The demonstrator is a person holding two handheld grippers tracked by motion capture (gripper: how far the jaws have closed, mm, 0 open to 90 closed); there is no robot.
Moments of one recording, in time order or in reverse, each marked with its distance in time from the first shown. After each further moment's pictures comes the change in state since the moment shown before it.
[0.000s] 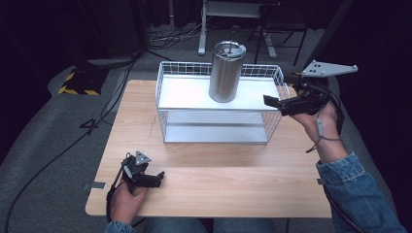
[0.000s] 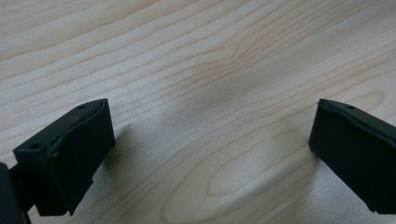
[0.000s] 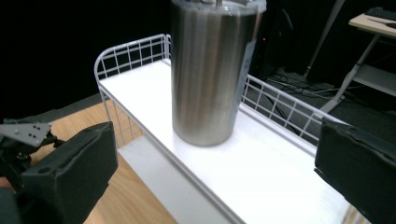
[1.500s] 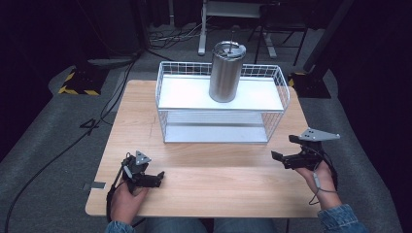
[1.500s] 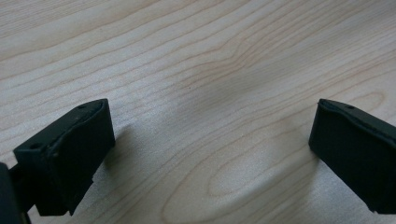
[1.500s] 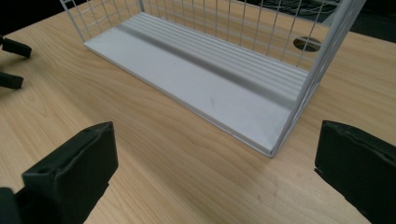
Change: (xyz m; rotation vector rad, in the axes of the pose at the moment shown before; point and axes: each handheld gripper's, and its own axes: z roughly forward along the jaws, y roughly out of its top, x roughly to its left) left arm 0.000 0.000 0.000 0.000 0.001 -0.001; right arm 0.000 -0.196 0.006 0.183 -0.055 0.163
